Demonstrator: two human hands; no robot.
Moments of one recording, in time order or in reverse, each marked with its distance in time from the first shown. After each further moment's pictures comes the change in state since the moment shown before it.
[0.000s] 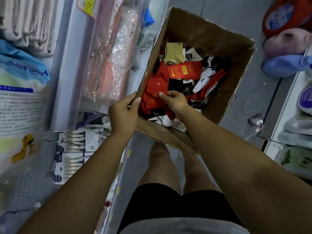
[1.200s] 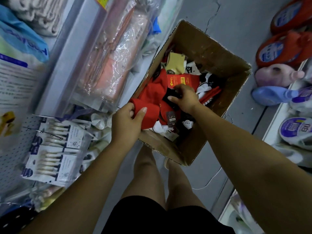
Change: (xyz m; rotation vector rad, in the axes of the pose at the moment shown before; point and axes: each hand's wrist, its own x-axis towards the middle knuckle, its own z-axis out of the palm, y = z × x) left_hand -0.033 0.006 0.019 -0.216 -0.045 -0.152; right_hand 0.031 -0.038 -0.062 -0.995 0.057 -0.340
